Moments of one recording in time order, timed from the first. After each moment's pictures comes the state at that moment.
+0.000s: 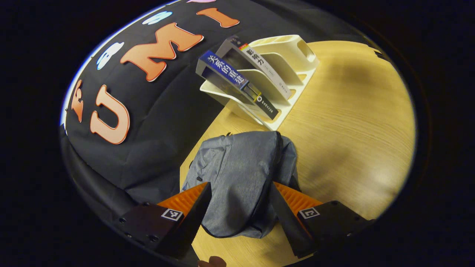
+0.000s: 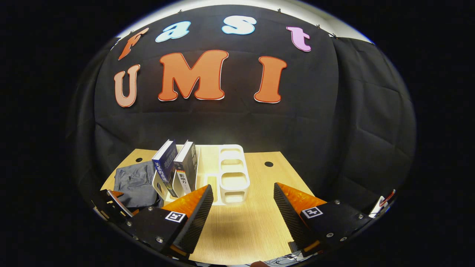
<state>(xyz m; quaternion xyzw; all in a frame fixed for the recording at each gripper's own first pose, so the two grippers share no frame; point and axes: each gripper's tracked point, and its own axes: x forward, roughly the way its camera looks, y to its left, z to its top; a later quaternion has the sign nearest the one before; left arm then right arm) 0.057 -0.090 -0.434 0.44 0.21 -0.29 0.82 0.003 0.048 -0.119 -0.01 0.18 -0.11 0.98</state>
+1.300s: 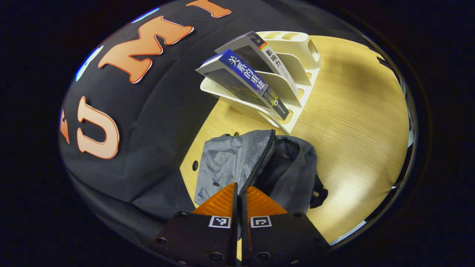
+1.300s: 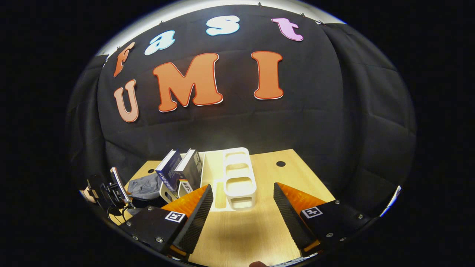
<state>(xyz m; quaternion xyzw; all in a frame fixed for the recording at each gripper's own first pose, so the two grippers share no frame) 0.108 -0.089 -0.347 0.50 0.26 -0.33 0.76 0.024 0.027 -0.128 0.07 0.17 -0.05 0.98</state>
